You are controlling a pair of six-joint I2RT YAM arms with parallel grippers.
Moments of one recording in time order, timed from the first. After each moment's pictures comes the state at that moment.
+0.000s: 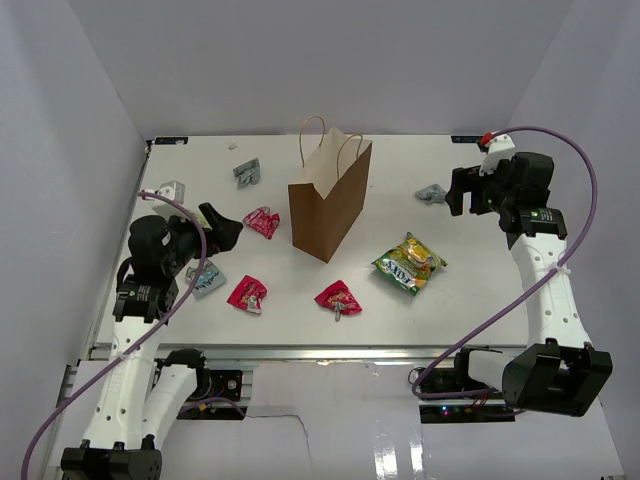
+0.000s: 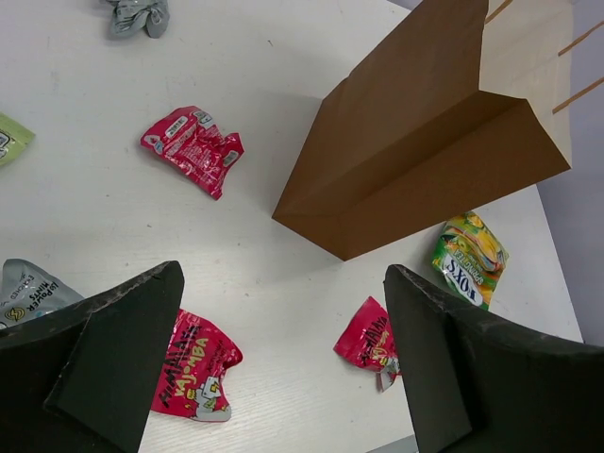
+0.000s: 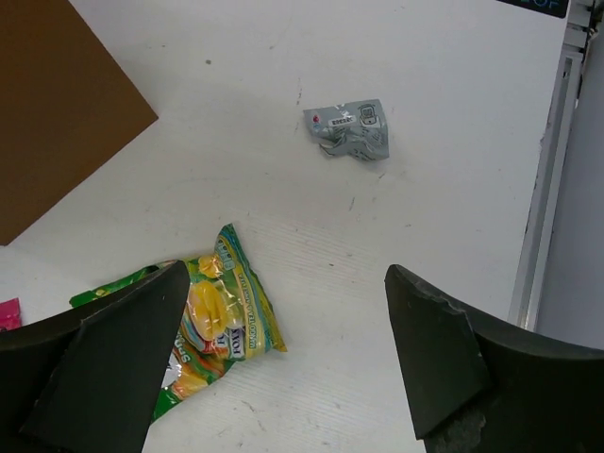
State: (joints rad) left arm -0.06 0.73 0.82 -0.40 0.28 -0.43; right arm -0.08 1.18 1.16 -0.50 -0.32 -0.21
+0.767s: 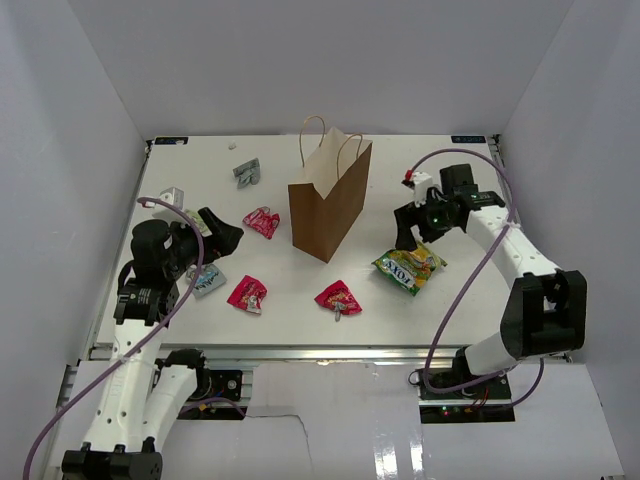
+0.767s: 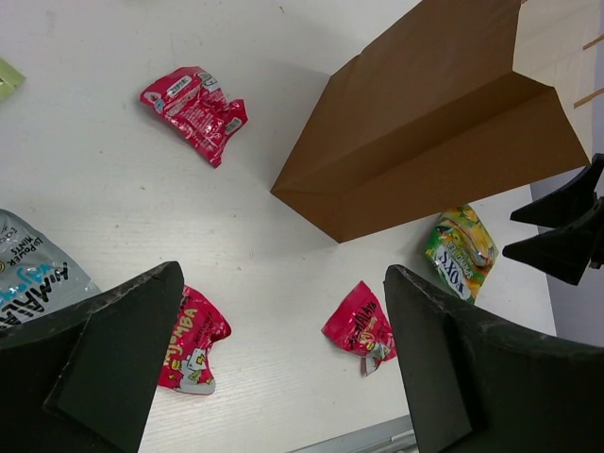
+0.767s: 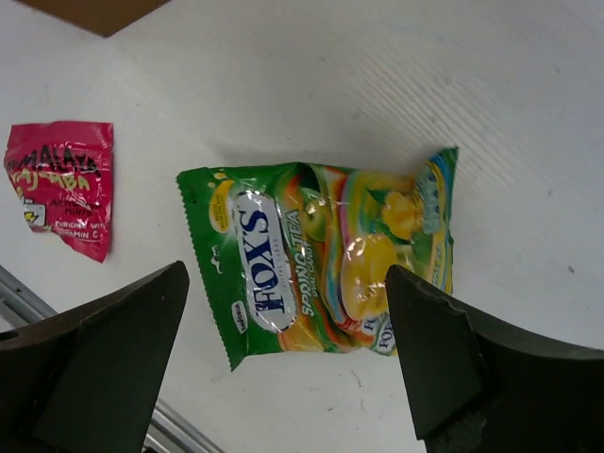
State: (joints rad) left arm -0.06 0.71 0.80 -0.45 0.27 -0.50; right arm 0.14 1.49 1.14 -0.70 -0.44 -0.29
